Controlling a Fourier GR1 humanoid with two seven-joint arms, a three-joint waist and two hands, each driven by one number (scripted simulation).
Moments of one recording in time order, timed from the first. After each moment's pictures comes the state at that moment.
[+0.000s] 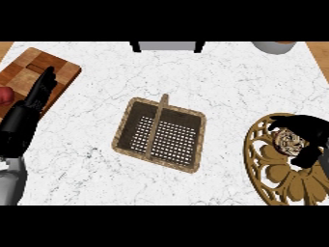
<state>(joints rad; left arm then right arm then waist) -0.19 0.28 0.08 -1.60 -0.13 -0.09 0.02 -0.35 -0.55 0.15 -1.13 0.92 0.65 -0.08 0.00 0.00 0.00</state>
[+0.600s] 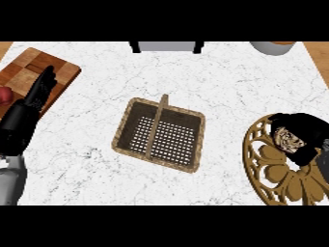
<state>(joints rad) -0.20 0.27 0.10 -1.58 -0.14 -0.12 0.02 -0.35 -0.53 0.15 -1.09 1.02 0.49 -0.18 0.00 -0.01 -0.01</state>
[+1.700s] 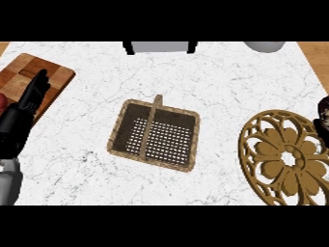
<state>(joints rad) -0.17 0.28 0.13 -1.57 -0.14 -0.11 0.00 -0.28 -0.34 -0.29 -1.97 0.66 0.40 0.32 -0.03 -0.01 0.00</state>
